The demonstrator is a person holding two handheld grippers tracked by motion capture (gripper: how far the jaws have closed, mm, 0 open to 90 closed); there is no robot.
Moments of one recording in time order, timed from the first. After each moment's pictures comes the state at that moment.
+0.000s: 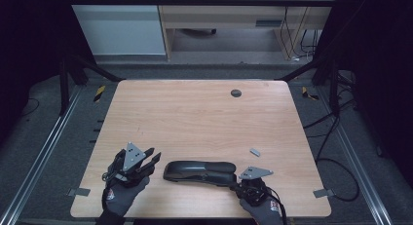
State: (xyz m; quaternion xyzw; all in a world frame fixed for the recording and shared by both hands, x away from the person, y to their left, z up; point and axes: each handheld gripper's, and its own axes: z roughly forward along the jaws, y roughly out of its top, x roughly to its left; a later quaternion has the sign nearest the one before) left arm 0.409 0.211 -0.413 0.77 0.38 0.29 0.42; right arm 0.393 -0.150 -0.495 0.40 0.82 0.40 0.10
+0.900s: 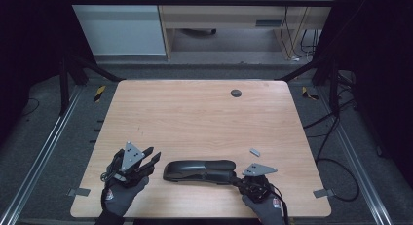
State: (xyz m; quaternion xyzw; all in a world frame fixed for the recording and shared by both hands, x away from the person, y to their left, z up) left arm 0.407 0.211 -0.408 0.77 0.38 0.29 0.43; right arm 0.399 -0.158 -0.489 0.40 0.81 0.41 0.12
